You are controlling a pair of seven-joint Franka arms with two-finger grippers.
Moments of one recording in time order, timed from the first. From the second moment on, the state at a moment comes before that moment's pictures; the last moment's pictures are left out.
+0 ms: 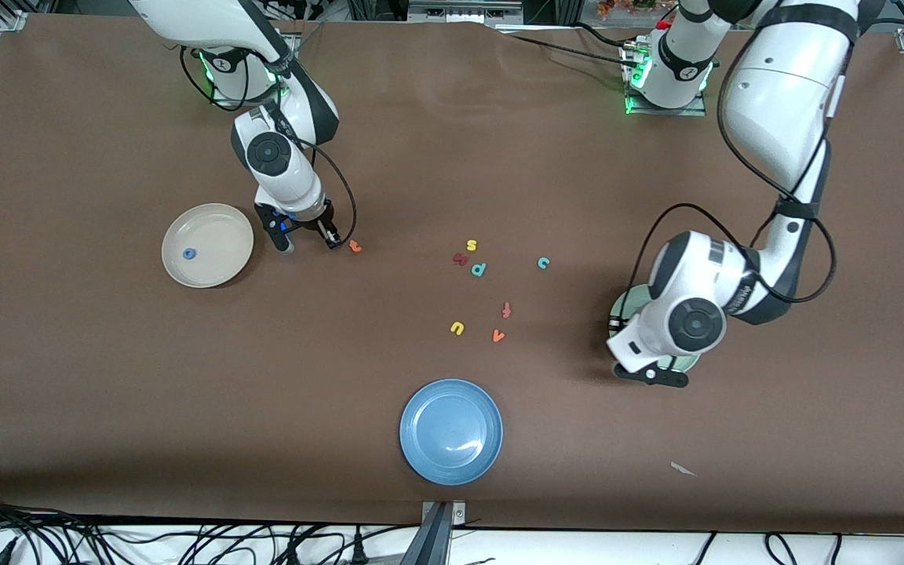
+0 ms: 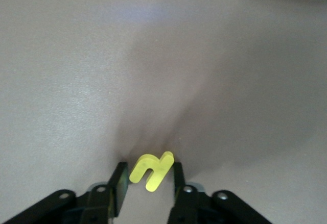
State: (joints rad) left arm -0.12 0.77 -0.15 -1.44 0.16 1.95 -0.15; right arm 0.38 0.36 0.14 -2.38 -0.02 2.73 1.52
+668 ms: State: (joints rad) left arm -0.12 0.76 -0.23 -1.46 0.14 1.96 -0.19; right arm 0.38 0.36 0.13 -2.35 -0.02 2.64 1.48
